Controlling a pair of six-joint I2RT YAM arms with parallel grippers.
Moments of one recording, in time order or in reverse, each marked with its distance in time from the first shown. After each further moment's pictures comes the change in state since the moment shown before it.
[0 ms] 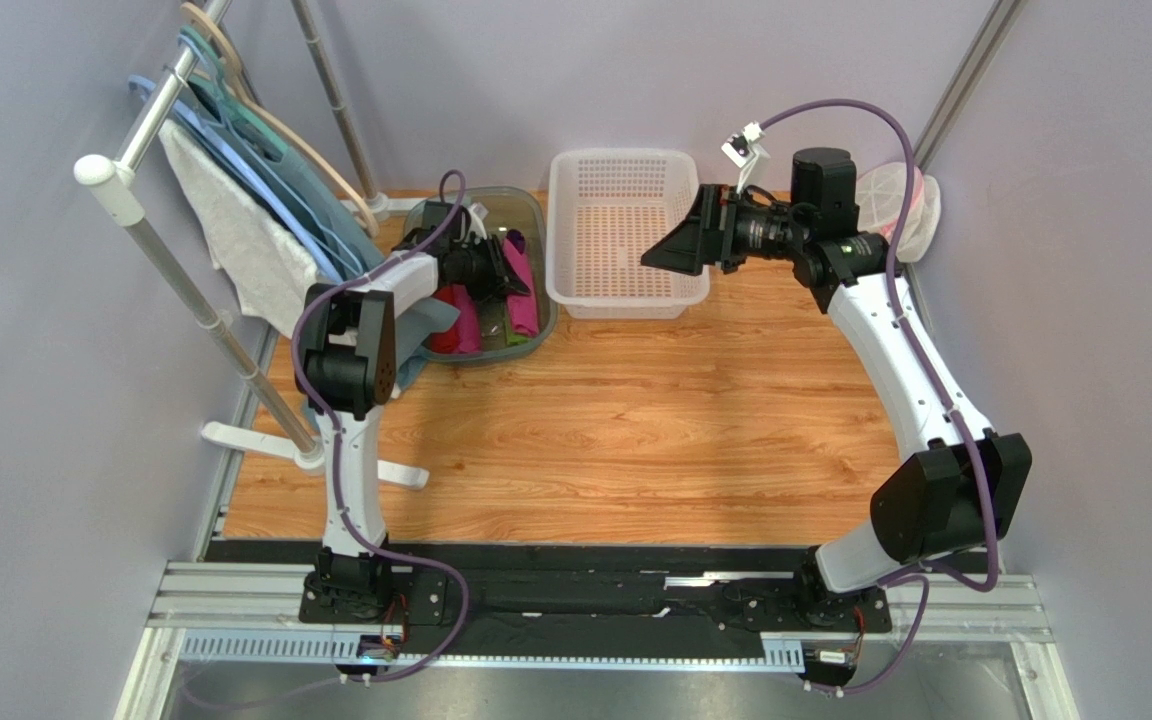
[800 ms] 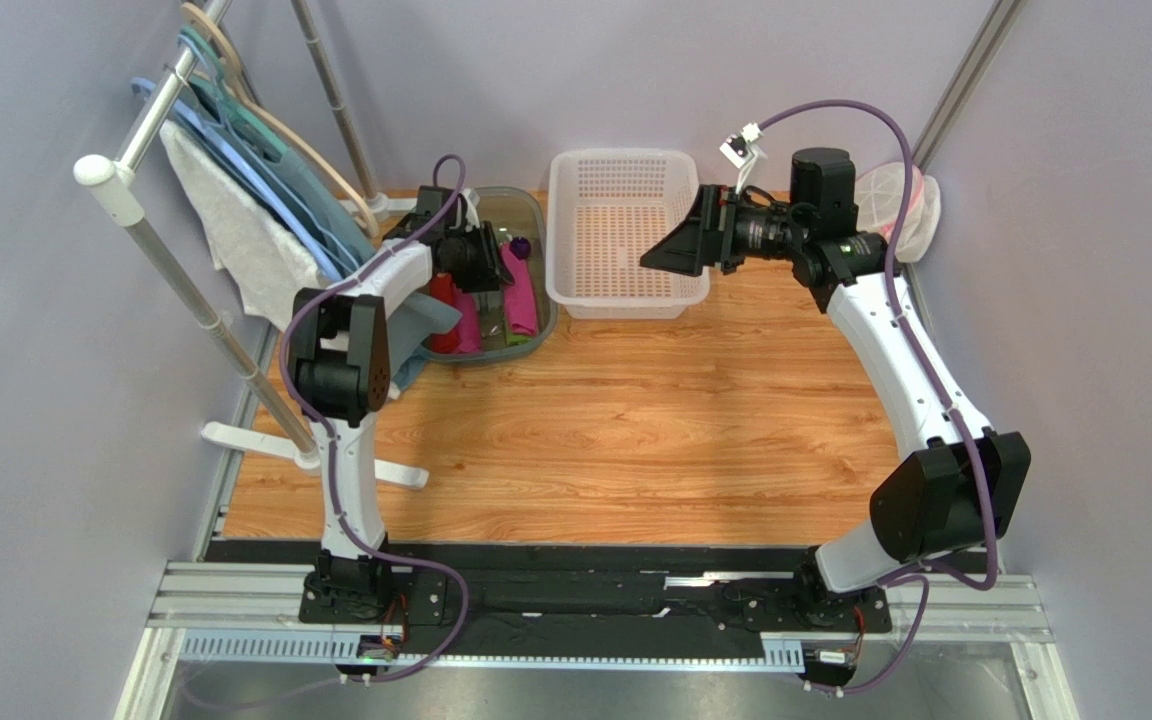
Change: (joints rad) left arm -0.002 -0.063 0.051 -0.127 -0.197 0.143; right arm 0.000 0.004 0.000 0.003 -0.027 0.005
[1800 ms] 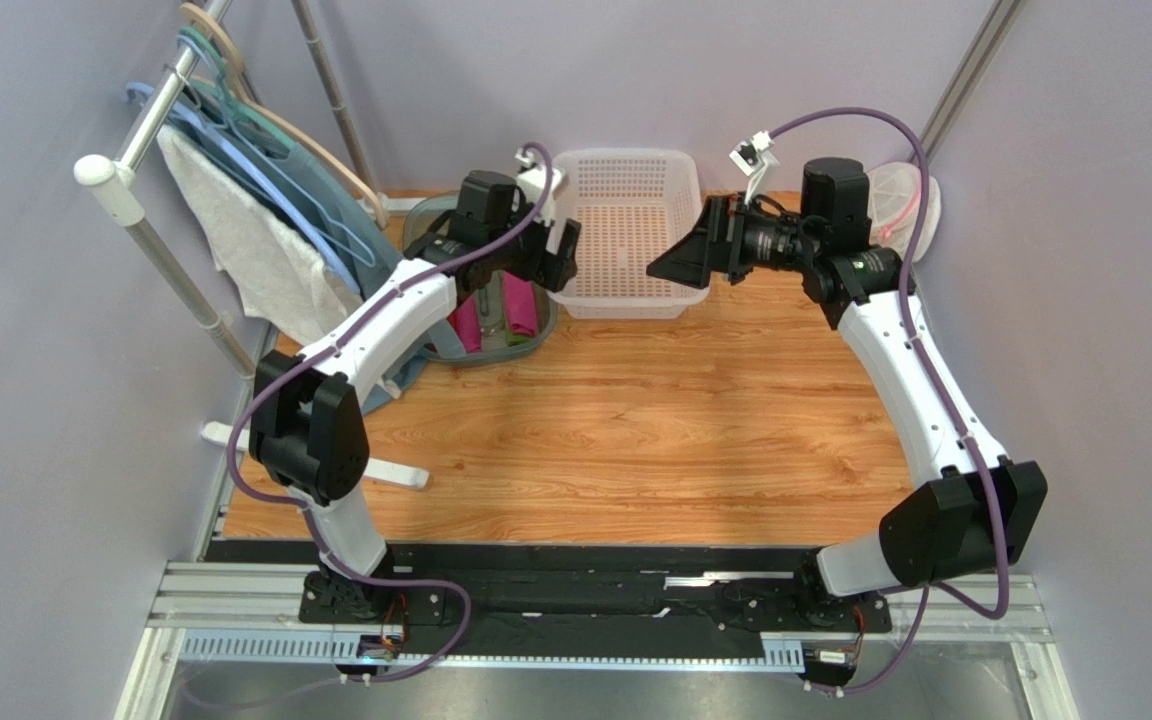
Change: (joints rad) left arm -0.287 -0.401 -0.138 0.039 -0.156 0.446; right arm 0.000 -0.078 -0.051 -0.003 0.027 -0.031
